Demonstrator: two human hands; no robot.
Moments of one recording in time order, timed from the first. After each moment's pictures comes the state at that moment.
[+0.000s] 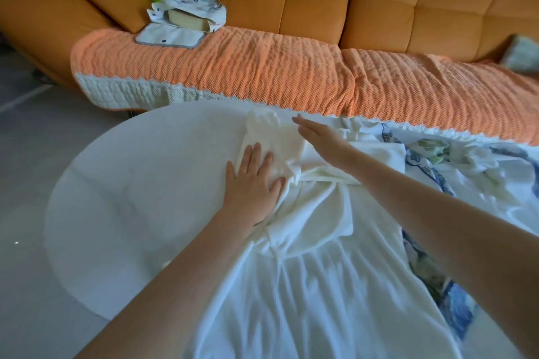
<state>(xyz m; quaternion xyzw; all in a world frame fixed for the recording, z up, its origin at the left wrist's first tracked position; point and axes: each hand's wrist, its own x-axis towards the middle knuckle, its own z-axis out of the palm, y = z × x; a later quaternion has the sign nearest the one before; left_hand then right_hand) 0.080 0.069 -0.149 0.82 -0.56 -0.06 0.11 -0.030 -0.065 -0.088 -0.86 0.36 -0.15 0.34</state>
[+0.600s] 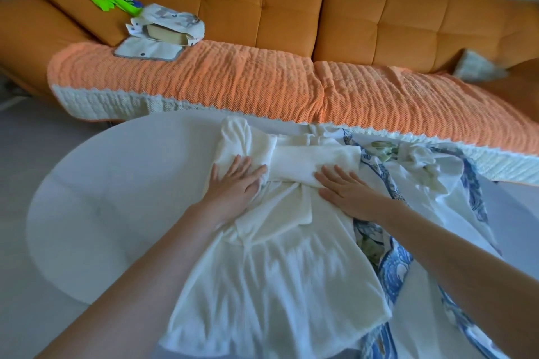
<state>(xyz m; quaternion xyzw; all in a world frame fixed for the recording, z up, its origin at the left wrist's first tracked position) 0.061 0.077 -0.128 0.75 -0.64 -0.15 0.12 -0.178 -0.049 -0.109 -0.91 0.38 0.17 0.04</state>
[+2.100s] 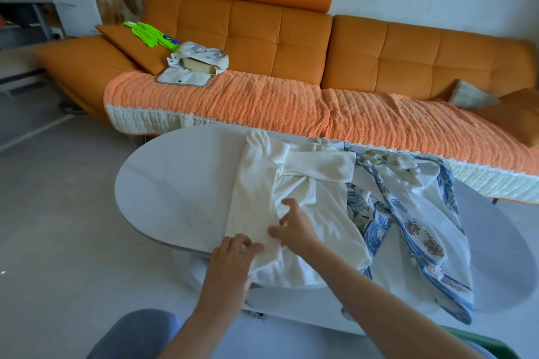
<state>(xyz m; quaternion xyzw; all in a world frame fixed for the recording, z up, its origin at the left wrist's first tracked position) -0.023 0.289 -0.150 0.73 -0.63 0.07 0.26 -0.117 0.159 -0.096 -0.76 0.48 -0.15 0.41</state>
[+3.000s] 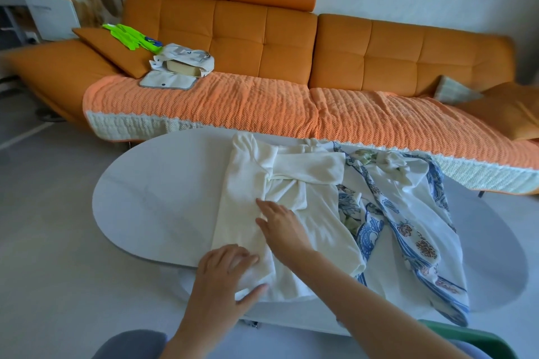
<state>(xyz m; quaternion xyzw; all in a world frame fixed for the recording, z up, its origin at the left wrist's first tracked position) -0.014 0.283 -0.170 0.68 -0.65 0.06 0.32 -0.111 0.142 -0.109 -0.91 0.36 -0.12 0.15</state>
